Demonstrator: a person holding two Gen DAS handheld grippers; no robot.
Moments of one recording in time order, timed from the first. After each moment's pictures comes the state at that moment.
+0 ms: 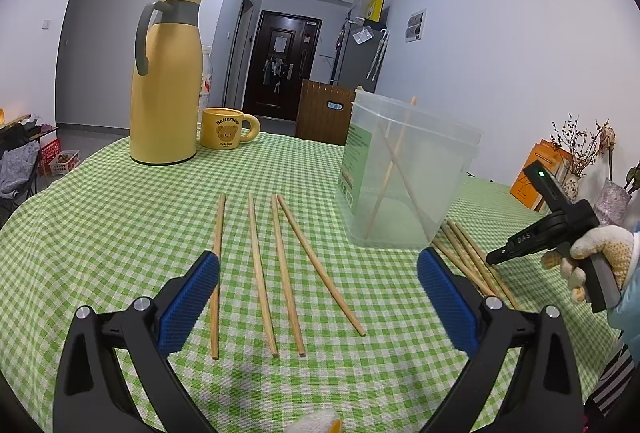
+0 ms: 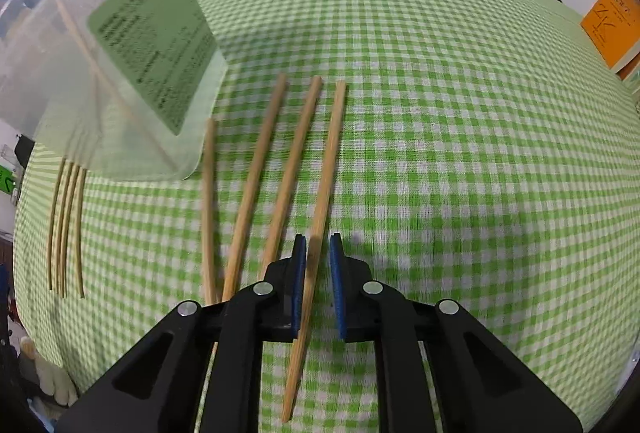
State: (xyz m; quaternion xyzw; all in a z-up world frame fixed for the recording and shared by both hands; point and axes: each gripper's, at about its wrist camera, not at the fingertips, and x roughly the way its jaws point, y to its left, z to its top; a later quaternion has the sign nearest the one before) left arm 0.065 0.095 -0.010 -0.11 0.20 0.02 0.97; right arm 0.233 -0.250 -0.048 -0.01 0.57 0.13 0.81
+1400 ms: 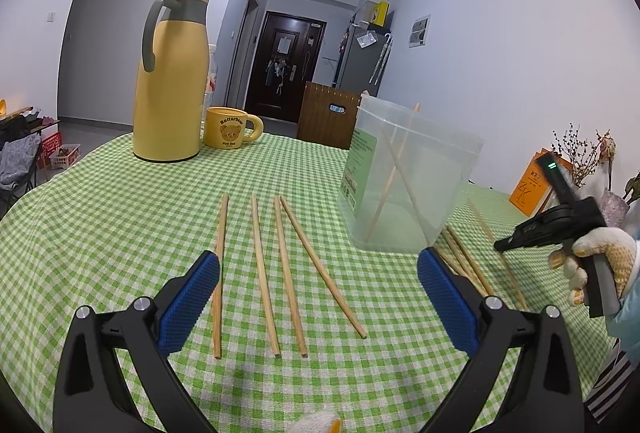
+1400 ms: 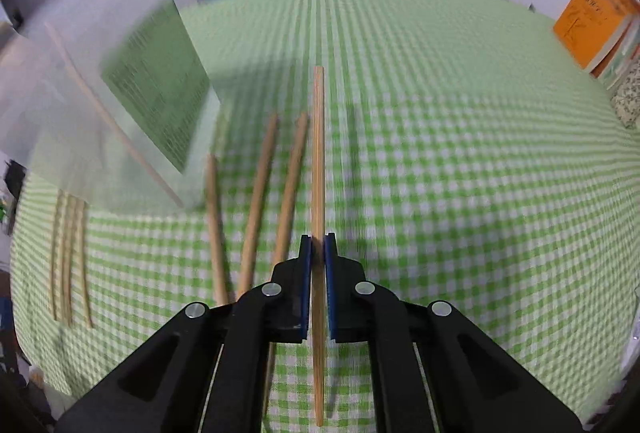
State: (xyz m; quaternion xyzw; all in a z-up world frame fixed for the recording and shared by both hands) left arm 0.064 0.101 -0.012 -0.12 0.19 0.02 0.97; right arm 0.221 -0.255 -0.014 0.01 0.48 0.10 0.87
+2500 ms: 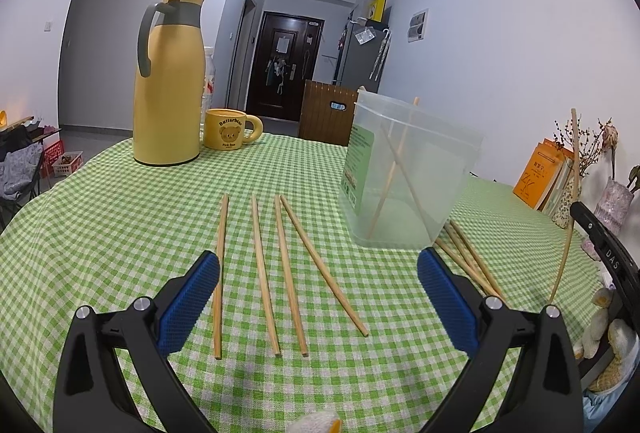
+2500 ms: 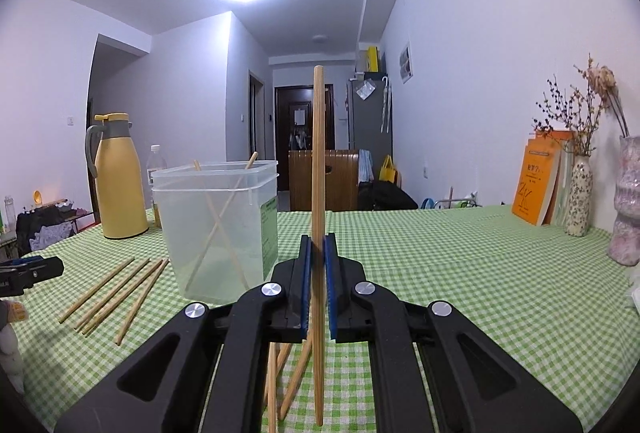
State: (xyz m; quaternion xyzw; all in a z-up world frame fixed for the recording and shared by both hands) left arm 0.064 0.093 -0.011 -0.10 0.20 0.03 0.97; right arm 0.045 -0.267 0.001 0.01 0.06 0.12 0.99
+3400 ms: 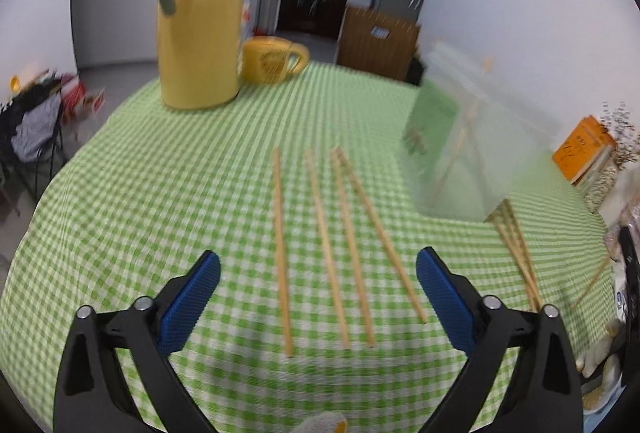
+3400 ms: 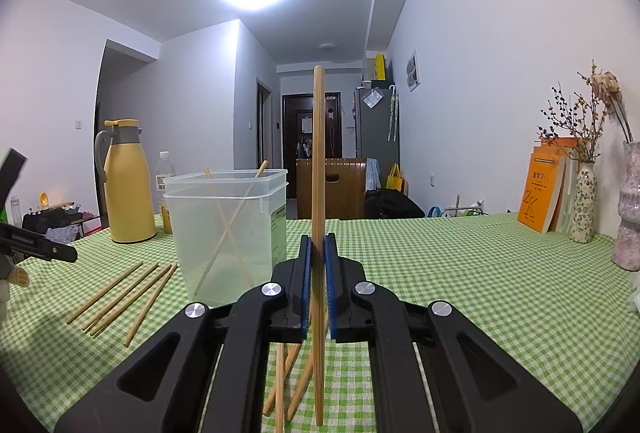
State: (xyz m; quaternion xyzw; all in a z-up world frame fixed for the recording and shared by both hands) left arm 0.124 0.160 0.010 -0.12 0.38 0.07 0.91; right arm 0.038 -0.266 0.003 0.01 0.05 0.13 0.99
